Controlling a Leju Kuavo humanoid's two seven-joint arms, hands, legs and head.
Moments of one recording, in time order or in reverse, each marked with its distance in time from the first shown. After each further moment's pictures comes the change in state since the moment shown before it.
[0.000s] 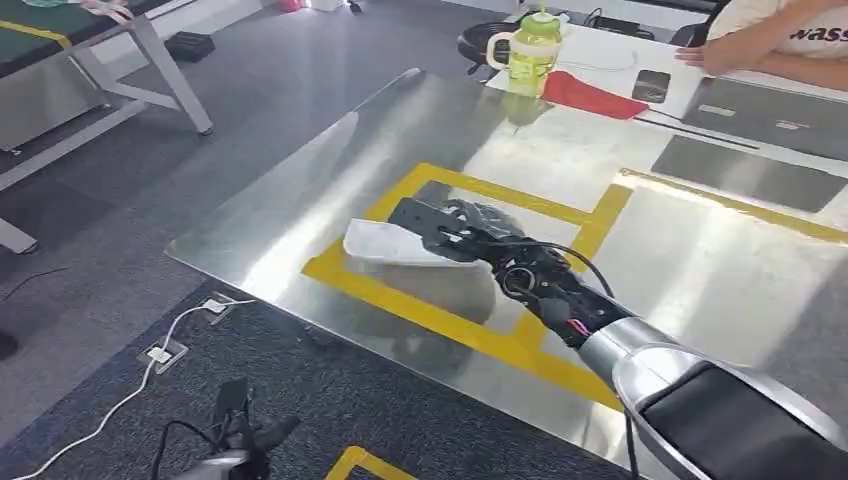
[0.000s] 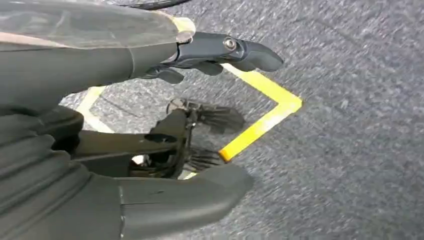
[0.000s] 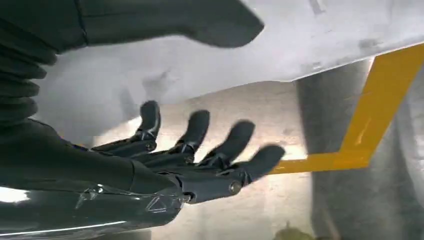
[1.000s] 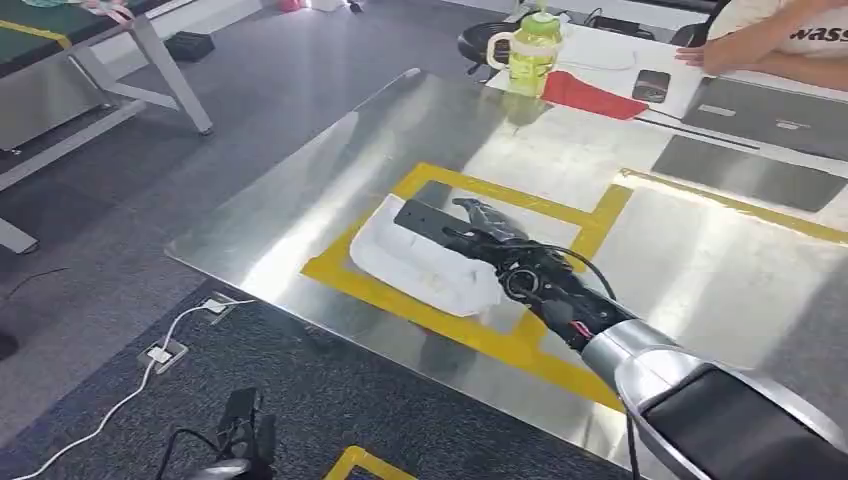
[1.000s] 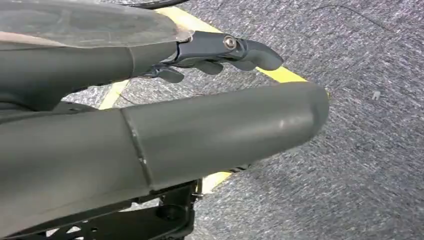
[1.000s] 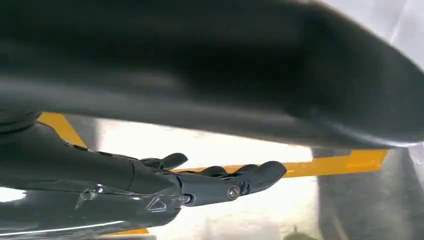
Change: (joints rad) left arm 0.025 -0.003 0.000 0.000 -0.031 -0.037 0.049; right arm 0.011 -0.007 -0.015 0.000 0.000 0.000 -0.001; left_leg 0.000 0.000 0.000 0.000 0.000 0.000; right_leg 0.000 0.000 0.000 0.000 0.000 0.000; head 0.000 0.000
